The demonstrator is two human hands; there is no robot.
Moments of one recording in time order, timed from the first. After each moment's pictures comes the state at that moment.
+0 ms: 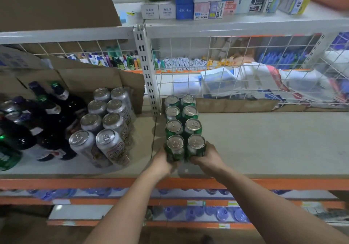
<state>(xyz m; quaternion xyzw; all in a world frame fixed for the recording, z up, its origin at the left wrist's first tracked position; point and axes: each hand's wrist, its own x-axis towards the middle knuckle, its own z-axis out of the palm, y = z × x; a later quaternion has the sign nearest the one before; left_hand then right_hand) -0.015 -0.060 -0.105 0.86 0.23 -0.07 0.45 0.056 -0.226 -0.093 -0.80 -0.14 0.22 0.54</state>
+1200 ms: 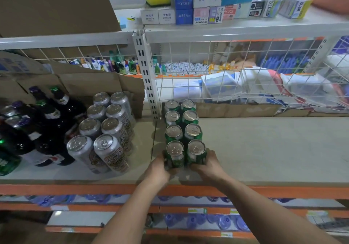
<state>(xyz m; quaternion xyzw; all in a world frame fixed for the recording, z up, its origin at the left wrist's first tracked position) -0.023 -0.057 -0.111 0.87 0.27 -0.07 0.41 0.072 -0.229 -0.139 -0.83 -0.17 0.18 0.50</state>
